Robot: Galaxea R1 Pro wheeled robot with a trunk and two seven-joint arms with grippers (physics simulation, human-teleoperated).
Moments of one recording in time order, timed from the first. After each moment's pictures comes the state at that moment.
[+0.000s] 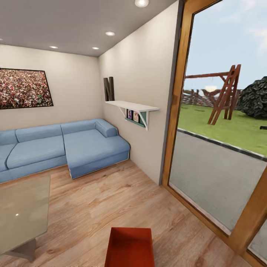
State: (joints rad) left arm -0.21 0.03 0.08 -0.26 0.13 -0.19 -0.13; right arm -0.35 0.01 -0.06 -0.08 0.21 -0.18 0.15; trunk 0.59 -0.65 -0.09
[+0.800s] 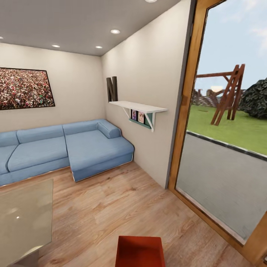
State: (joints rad) left arm -0.21 0.03 0.08 -0.26 0.13 -0.19 -0.13; right arm -0.35 0.01 -0.06 -0.08 0.21 -0.18 0.15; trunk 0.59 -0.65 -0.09
